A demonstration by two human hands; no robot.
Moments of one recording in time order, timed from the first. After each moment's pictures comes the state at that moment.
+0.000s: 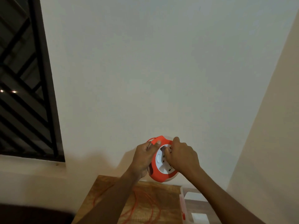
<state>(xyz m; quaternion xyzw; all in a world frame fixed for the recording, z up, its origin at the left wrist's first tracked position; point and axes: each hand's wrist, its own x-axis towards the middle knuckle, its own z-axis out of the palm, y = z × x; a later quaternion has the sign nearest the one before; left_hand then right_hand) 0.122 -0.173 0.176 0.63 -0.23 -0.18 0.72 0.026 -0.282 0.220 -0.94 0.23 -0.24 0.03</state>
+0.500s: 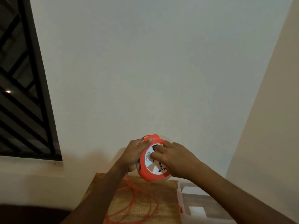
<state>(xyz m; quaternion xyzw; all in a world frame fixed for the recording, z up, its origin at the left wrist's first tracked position) 0.138 -0.145 0.185 0.61 -0.29 -0.25 0.69 0.004 -0.284 0.225 -0.96 -0.14 -0.13 -0.21</state>
